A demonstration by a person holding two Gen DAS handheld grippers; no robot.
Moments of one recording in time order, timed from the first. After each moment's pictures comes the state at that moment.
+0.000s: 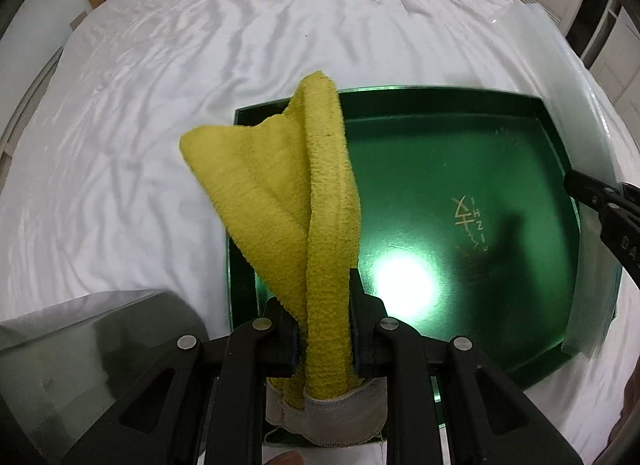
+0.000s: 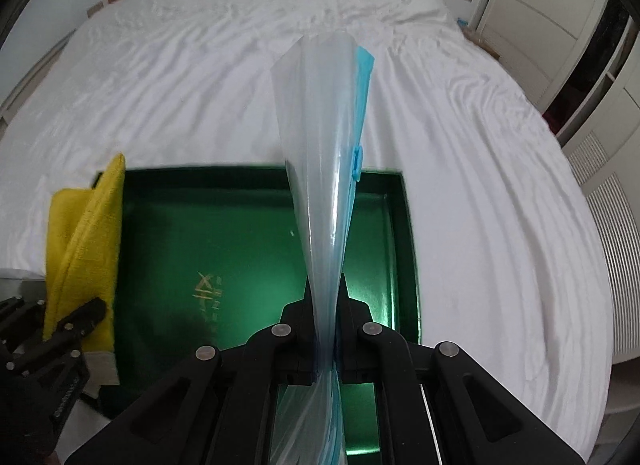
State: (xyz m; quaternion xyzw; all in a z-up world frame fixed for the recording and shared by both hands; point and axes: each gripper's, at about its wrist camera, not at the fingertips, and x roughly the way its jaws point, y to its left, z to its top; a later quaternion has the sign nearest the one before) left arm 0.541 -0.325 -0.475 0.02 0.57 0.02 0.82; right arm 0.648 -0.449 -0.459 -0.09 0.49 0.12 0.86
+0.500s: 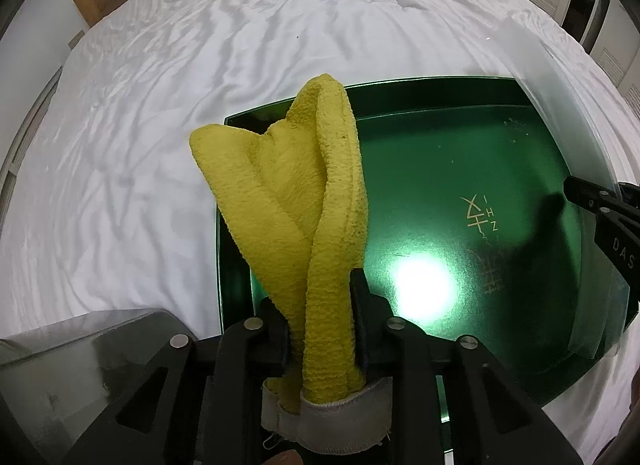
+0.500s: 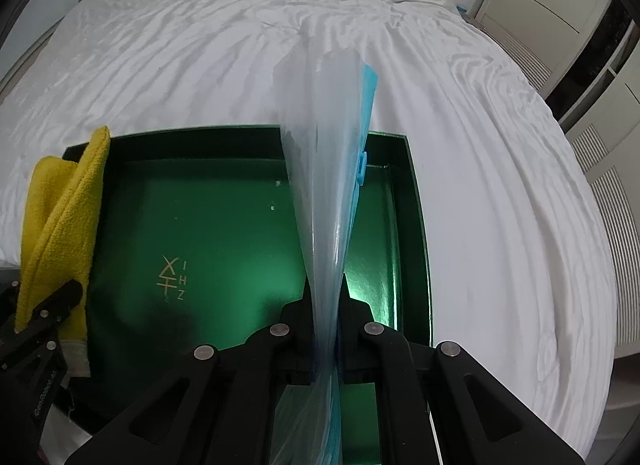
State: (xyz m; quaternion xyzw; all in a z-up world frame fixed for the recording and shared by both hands) left arm 0.541 -0.336 -0.491 0.05 0.56 0.03 0.82; right arm 0.681 -0.426 -0.503 -0.10 0.51 0.10 0.85
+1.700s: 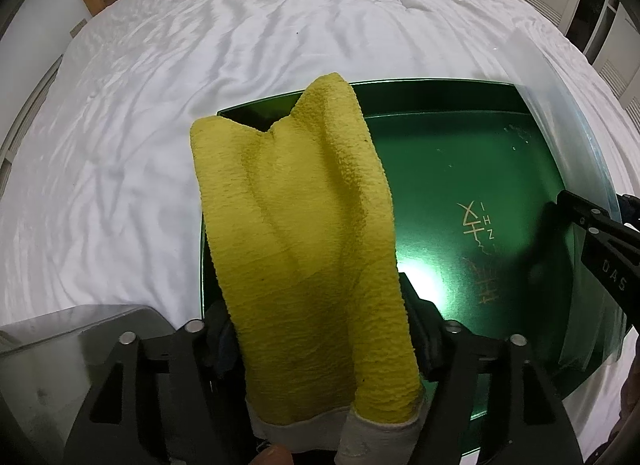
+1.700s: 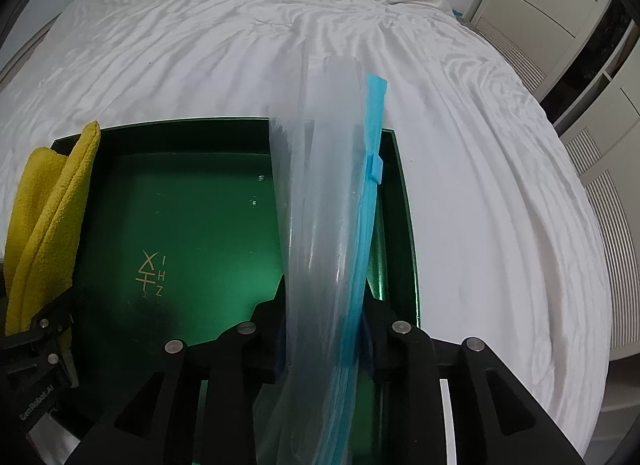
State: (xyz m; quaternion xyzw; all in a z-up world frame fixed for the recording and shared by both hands) left arm 0.550 -0.332 -0.498 0.03 0.56 0.03 0.82; right arm 0.686 -0.431 -0.511 -0.12 0.50 0.09 0.86
